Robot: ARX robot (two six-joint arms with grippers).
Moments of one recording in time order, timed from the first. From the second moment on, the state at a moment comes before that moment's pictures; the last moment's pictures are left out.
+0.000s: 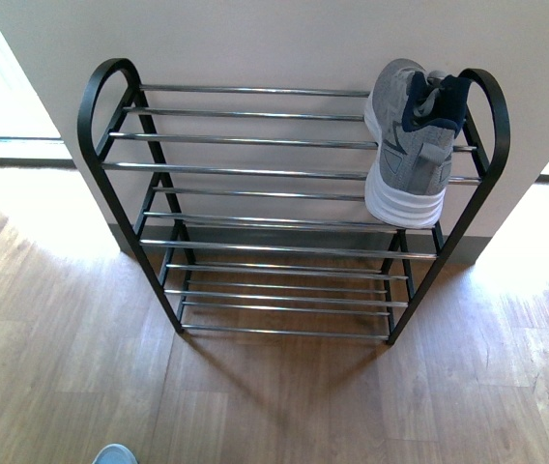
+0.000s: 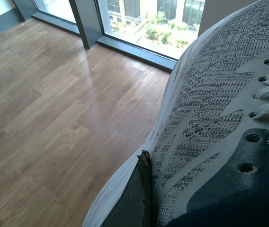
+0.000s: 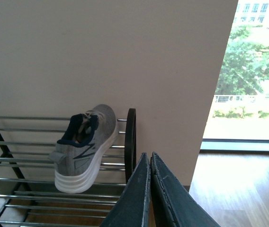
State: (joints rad) left arm -0.39 0.70 0.31 -0.16 -0.83 -0.43; right arm 0.00 0.26 0.02 0.26 0.00 0.00
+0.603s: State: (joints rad) left arm -0.39 0.70 0.31 -0.16 -0.83 -0.43; right arm 0.00 0.01 0.02 0.00 0.00 0.00
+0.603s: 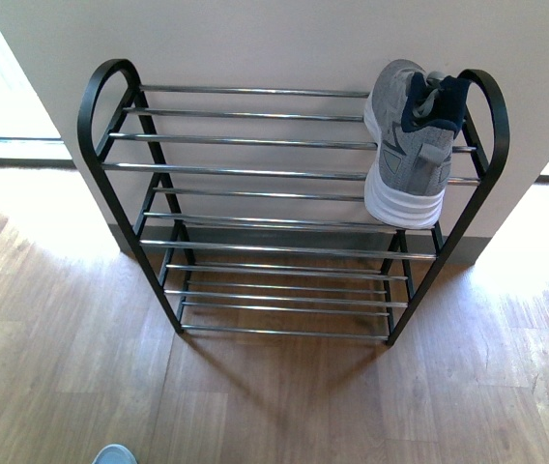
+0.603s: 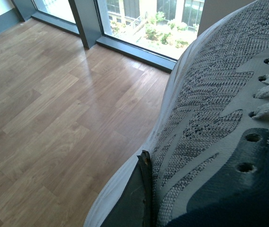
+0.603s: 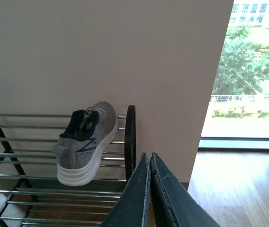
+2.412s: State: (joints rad) left arm -0.46 1.95 1.08 0.23 -0.21 -0.75; right arm 0.00 0.01 0.02 0.00 0.00 0.00
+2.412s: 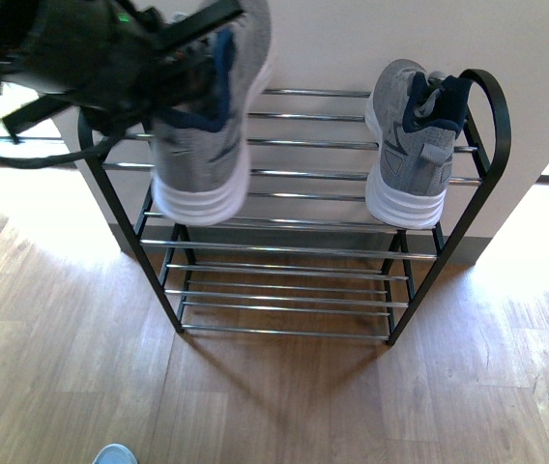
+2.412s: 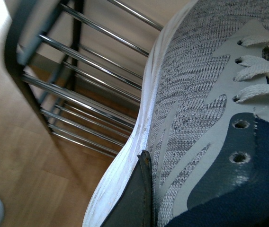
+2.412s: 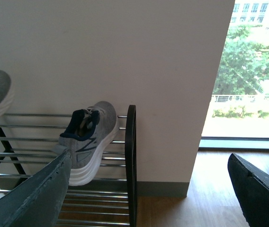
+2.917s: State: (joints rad) left arm -0.47 2.26 1.49 0.04 -0.10 -0.82; right arm 0.00 0.01 0.02 0.00 0.00 0.00
